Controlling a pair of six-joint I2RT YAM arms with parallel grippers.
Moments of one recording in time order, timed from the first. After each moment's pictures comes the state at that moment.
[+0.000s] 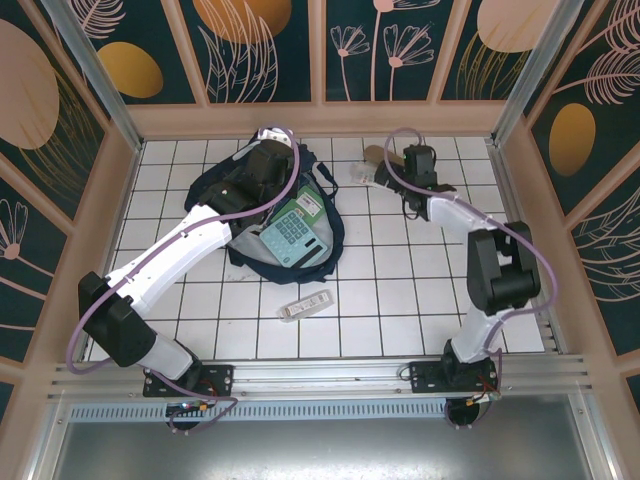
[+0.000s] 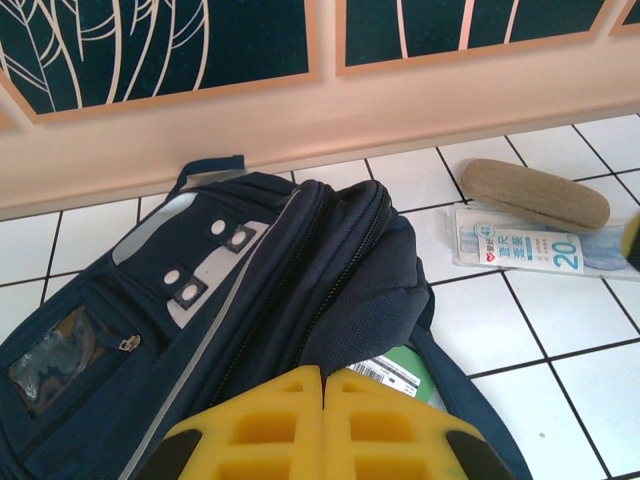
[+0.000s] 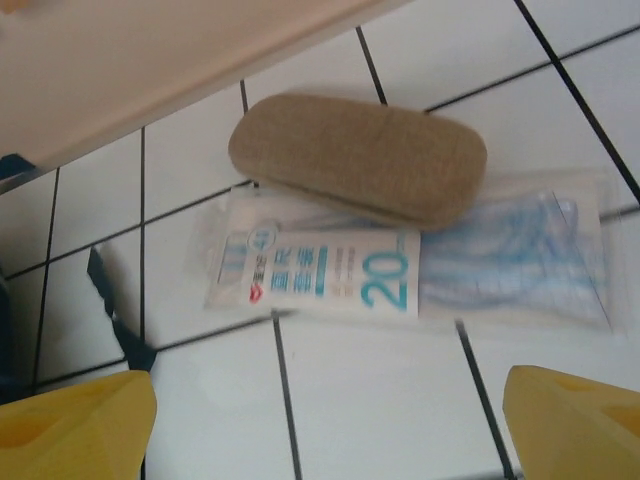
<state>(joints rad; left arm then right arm) -0.69 1.52 1.45 -0.49 -0.43 -0.26 0.25 1.79 1.21 -0.07 0.07 0.50</state>
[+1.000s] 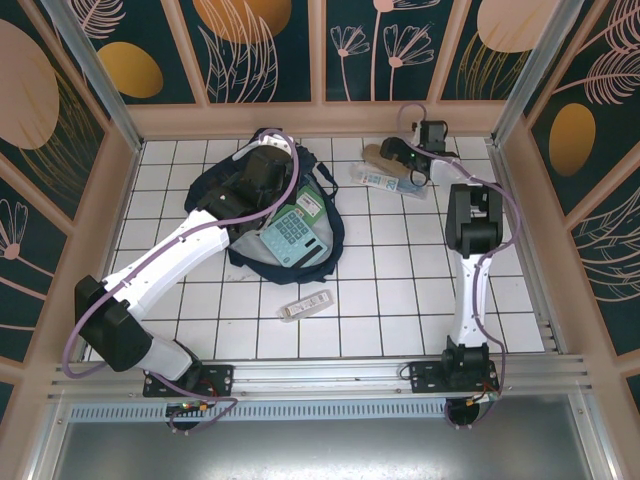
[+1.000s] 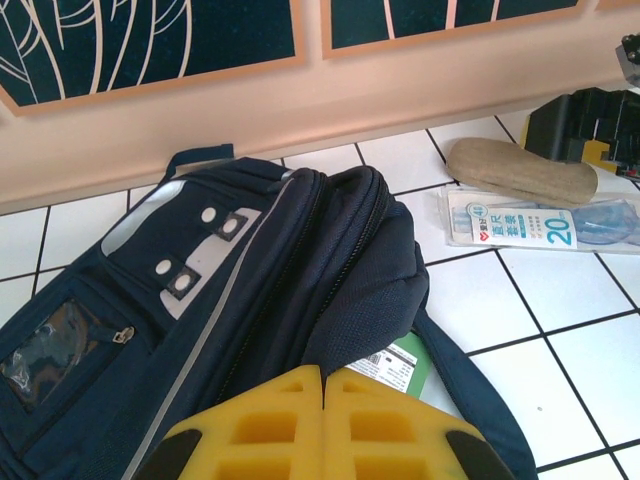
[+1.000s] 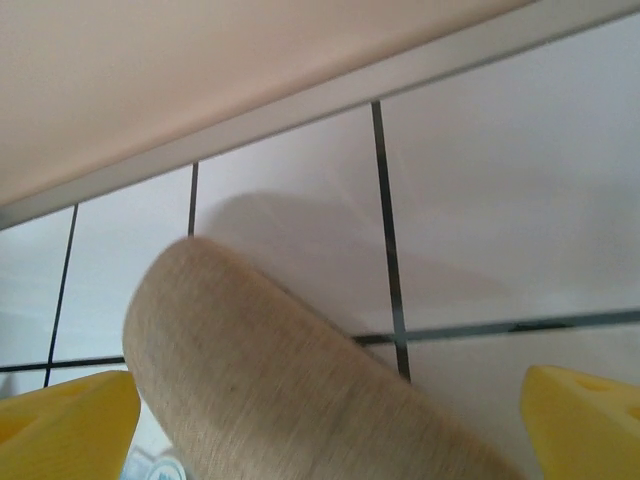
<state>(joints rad) -0.69 1.49 1.40 -0.47 -0.40 -0.24 0.07 2.39 1.88 -0.17 -0.28 0.35</state>
